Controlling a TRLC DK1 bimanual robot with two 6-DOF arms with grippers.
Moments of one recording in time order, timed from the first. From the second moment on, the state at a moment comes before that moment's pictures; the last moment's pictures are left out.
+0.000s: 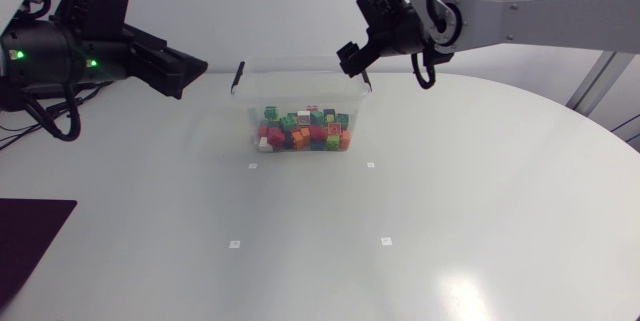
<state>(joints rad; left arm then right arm) -0.15 1.24 1.08 -0.28 0.23 0.34 0.36 1.90 1.56 -0.10 -0.04 -0.42</state>
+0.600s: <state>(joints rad) -0.12 0.98 0.87 -0.16 0.11 0.34 0.30 1.43 1.05 0.10 0.12 -0.39</state>
